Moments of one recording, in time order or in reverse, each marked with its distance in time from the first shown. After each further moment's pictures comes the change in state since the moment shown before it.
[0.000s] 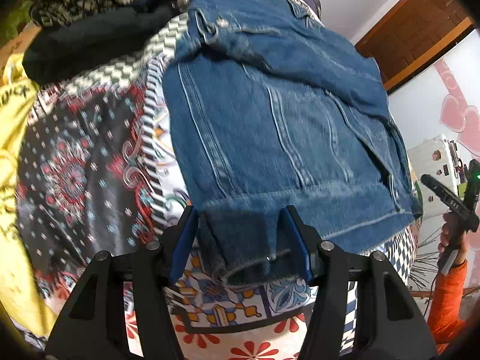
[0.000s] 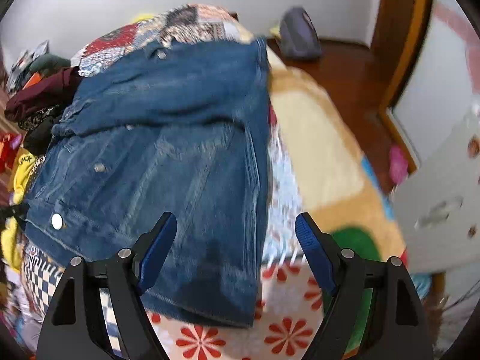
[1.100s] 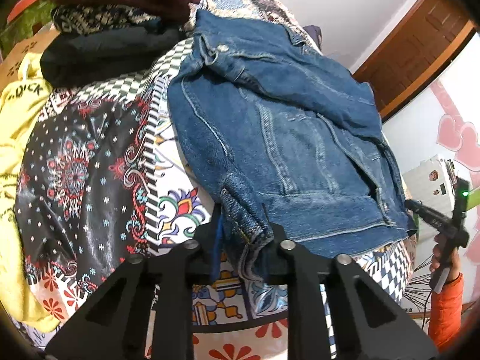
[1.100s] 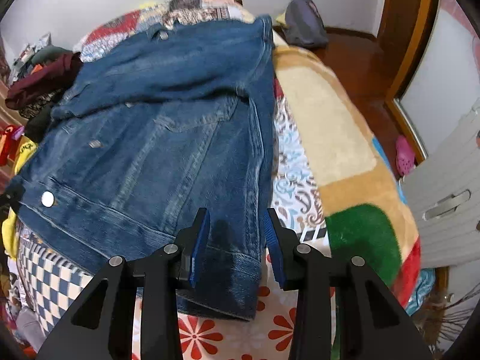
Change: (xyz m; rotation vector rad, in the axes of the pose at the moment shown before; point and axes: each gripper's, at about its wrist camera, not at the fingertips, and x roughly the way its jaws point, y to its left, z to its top) left arm -0.029 -0.014 -0.020 -0.040 -0.165 -0.015; right arm 0.019 -0.003 -0.018 -0.023 0.060 0.015
